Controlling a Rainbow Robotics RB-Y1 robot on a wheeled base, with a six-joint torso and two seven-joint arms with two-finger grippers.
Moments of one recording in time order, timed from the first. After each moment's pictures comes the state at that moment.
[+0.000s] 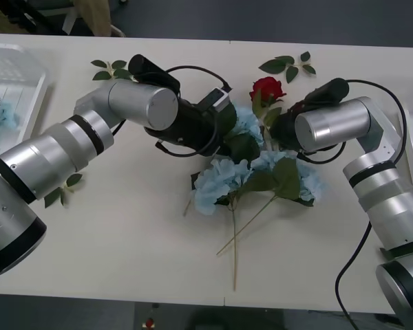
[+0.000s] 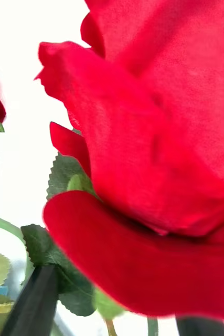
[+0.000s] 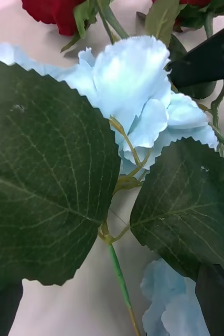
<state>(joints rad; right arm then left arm) -0.64 -0.30 0.19 -1.21 -0.29 1.06 0.80 -0.99 0.40 -0.79 -1.02 1.19 0.85 -1.90</state>
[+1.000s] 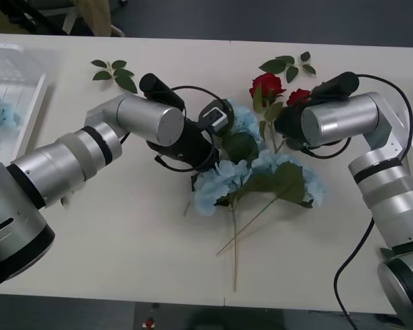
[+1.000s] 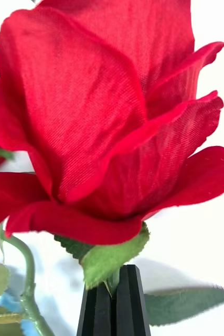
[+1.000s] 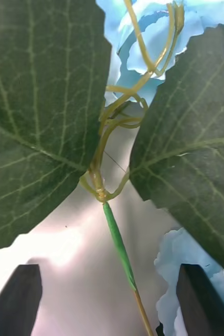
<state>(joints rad) -0.64 -0.31 0.14 -1.24 -0.29 1.06 0.80 -0.99 0.36 -0.87 -0.93 1.15 0.85 -1.90</state>
